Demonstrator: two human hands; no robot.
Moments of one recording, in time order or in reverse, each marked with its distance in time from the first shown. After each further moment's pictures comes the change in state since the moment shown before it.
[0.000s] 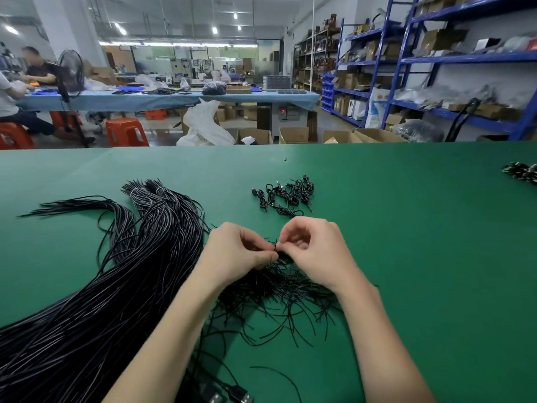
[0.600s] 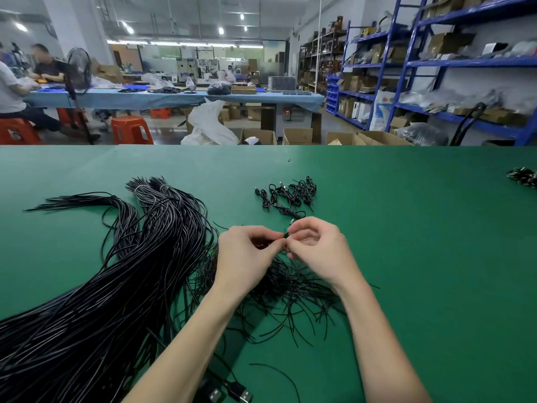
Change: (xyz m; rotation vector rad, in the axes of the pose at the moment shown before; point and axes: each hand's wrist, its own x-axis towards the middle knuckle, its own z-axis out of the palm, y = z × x) left_hand -0.002 -0.003 0.034 -0.129 0.302 0.148; right_hand 0.001 0.009 0.004 0.309 0.064 0.256
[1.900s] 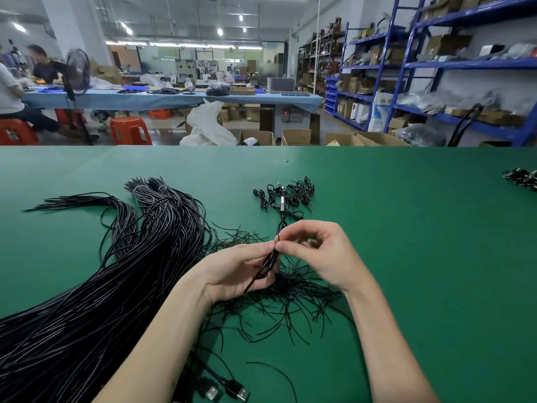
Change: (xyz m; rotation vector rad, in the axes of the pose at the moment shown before) left_hand 0.009 -0.011 -0.027 -0.976 -0.774 -0.710; right_hand -0.010 -0.013 -0.016 0.099 -0.249 -0.224
